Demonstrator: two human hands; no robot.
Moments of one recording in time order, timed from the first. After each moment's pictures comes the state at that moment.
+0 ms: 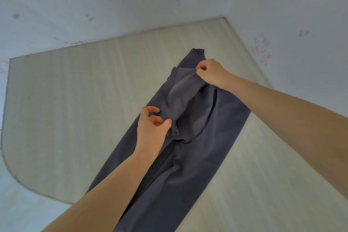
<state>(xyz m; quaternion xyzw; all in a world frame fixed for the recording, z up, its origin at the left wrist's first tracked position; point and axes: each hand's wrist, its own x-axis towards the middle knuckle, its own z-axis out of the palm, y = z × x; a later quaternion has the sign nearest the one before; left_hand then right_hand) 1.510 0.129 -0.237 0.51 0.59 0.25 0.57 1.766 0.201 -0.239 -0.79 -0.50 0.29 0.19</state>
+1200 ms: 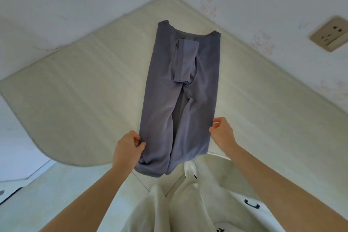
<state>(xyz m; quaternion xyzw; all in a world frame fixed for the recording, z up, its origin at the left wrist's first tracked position) 1.253 0.113 -0.292 0.82 0.44 -0.02 0.37 1.462 -0.093 -0.280 -0.91 -0.02 0.24 0.32</state>
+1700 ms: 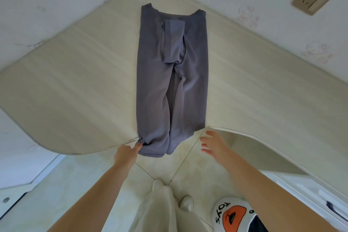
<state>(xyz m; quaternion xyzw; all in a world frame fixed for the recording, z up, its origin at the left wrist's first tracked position) 1.205 0.094 -0.326 0.66 0.57 -0.16 0.45 1.362 -0.135 -0.317 -0.72 0.25 0.41 0.50</state>
